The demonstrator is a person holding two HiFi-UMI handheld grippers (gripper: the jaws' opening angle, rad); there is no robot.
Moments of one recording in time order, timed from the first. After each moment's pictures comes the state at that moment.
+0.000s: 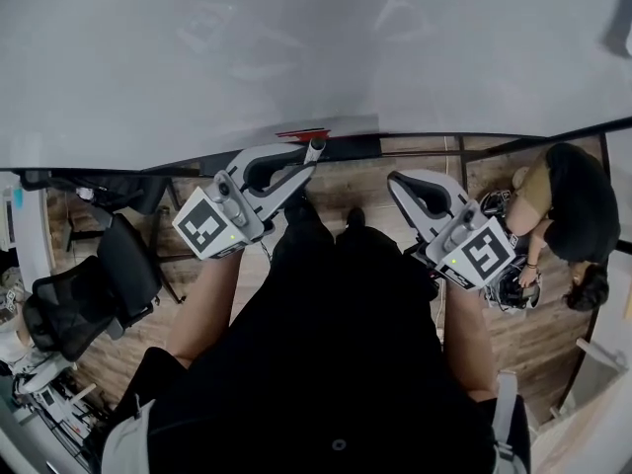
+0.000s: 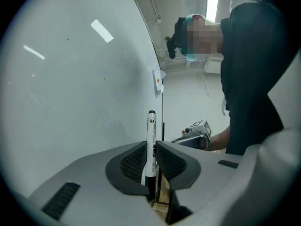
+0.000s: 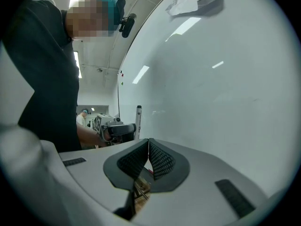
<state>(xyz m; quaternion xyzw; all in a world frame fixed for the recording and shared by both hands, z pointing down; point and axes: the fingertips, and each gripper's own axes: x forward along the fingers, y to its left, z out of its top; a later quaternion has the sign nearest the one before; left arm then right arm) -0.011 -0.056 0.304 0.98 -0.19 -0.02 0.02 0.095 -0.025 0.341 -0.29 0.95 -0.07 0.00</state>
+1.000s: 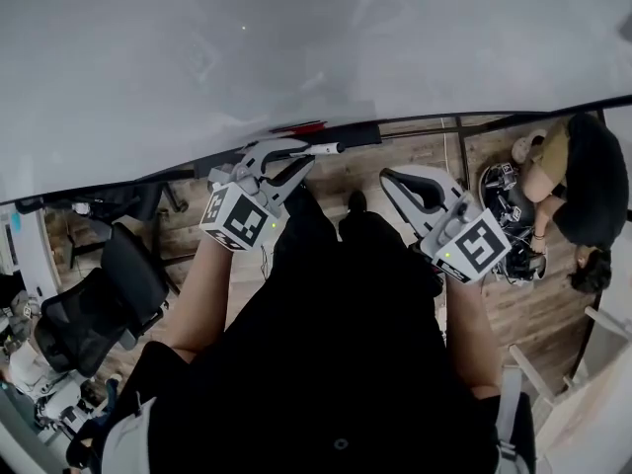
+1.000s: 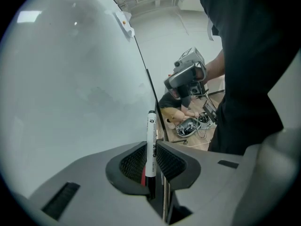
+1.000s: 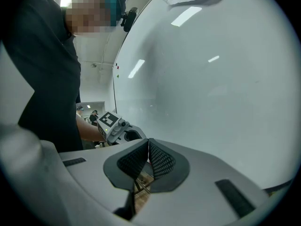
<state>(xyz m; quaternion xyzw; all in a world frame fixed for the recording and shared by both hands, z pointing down) -0.016 -0.069 0.428 0.93 -0.13 0.31 -0.14 0.077 -0.021 0.367 -0.31 0.94 -0.10 -0.03</state>
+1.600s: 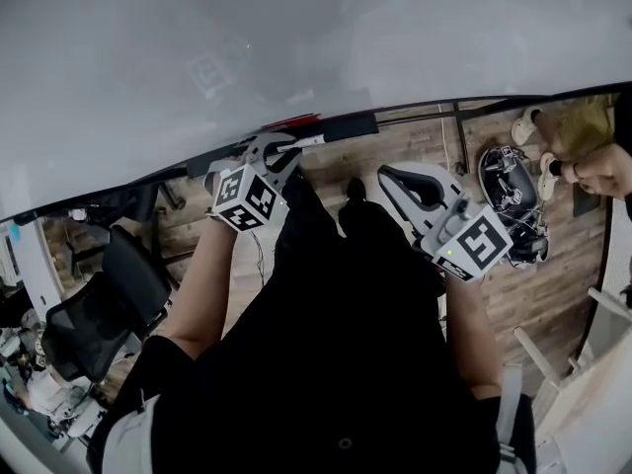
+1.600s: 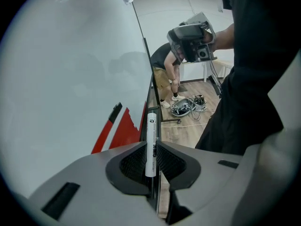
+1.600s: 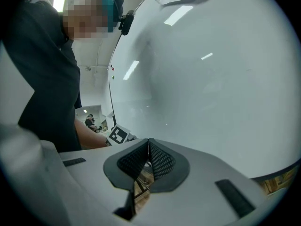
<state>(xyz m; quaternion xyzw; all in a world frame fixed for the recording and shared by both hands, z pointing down) -0.037 -0.084 0.520 0.88 -0.11 0.45 -0.09 0.080 -0.019 0.377 -0.32 0.94 -0.14 -0.02</state>
